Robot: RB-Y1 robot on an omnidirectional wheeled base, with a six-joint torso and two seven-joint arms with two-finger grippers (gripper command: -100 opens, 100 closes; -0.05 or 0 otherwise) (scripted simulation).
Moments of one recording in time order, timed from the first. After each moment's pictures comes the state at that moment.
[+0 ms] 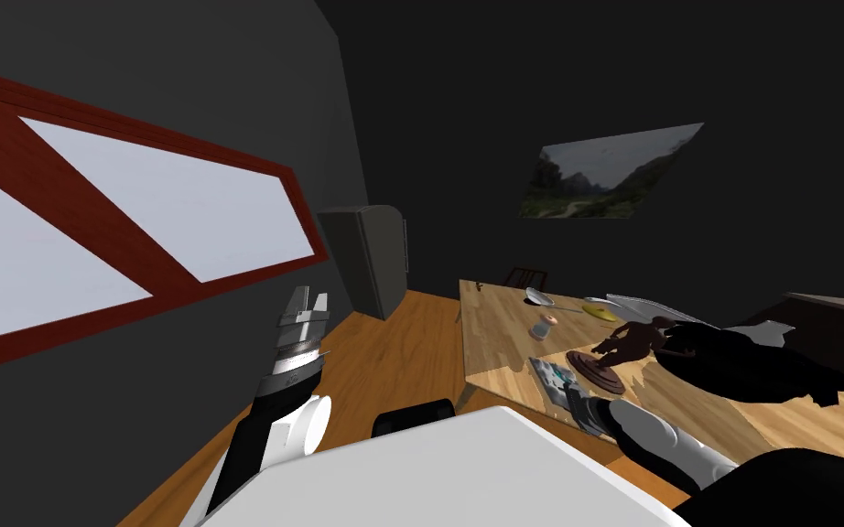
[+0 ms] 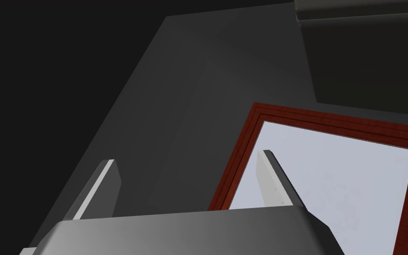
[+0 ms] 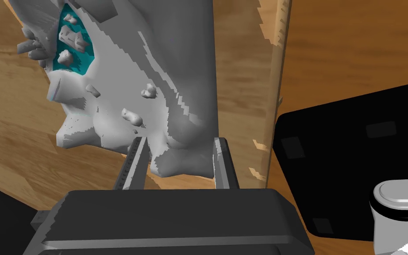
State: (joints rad) left arm 0.48 -0.02 -0.05 -2.26 0.01 -0.47 -0.15; right arm 0.38 -1.01 0.28 -0.93 1.35 -0.30 0.47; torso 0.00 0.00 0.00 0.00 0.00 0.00
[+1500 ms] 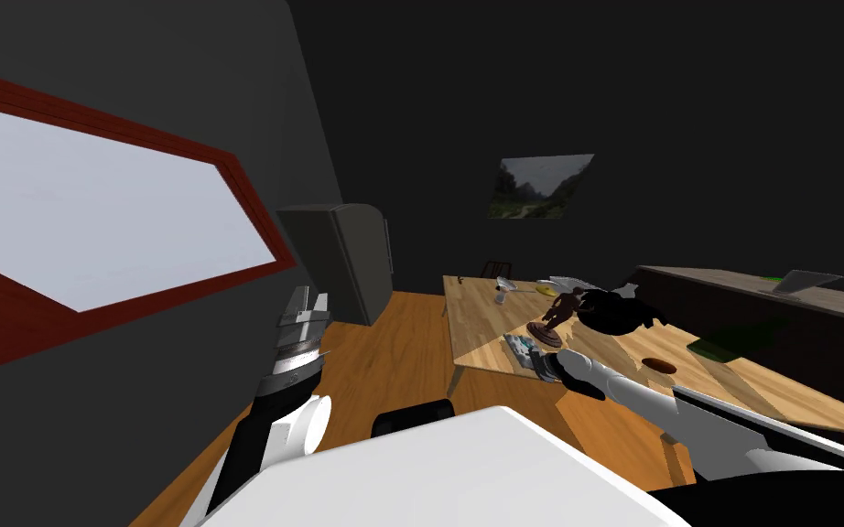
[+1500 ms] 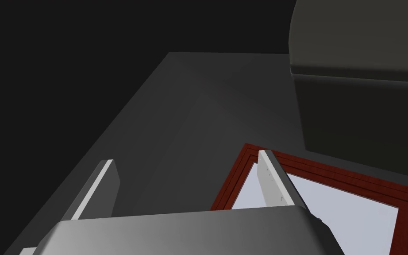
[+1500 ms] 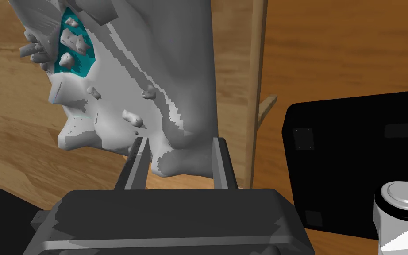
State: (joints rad) left arm 0.48 -0.02 -0.05 -2.26 0.01 -0.47 -0.15; right arm -0.05 -1.05 0.62 -0.73 1.23 -0.39 0.53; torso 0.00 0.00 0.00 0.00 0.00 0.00
